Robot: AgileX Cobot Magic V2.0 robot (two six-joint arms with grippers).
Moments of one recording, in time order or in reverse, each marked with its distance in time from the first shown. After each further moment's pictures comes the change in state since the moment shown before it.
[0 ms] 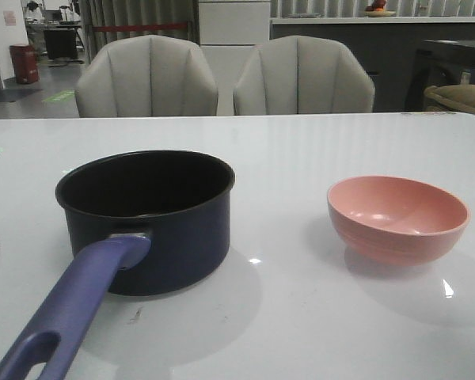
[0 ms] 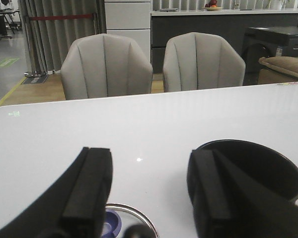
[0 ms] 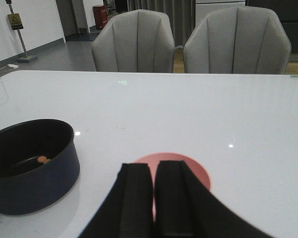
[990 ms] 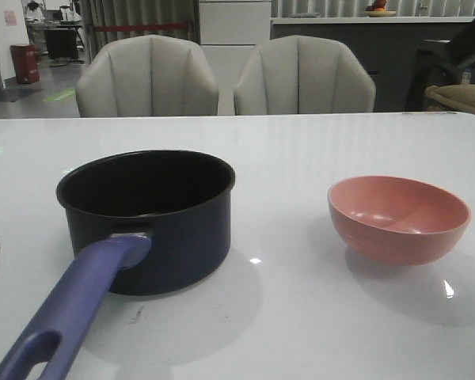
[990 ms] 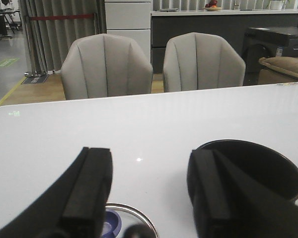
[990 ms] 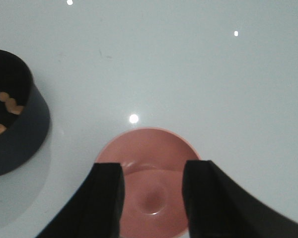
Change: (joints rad) left arm 0.000 0.000 0.000 -0.002 0.000 0.000; right arm -0.078 0.773 -0.534 -0.175 0.244 0.001
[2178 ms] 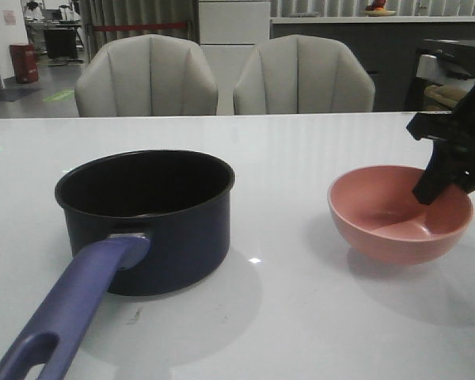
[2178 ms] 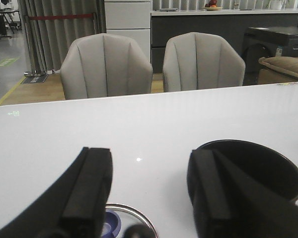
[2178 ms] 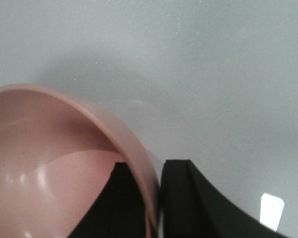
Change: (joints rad) left arm 0.000 0.000 0.000 0.000 0.000 0.000; right arm -0.194 0.790 -0.430 0.048 0.341 0.001
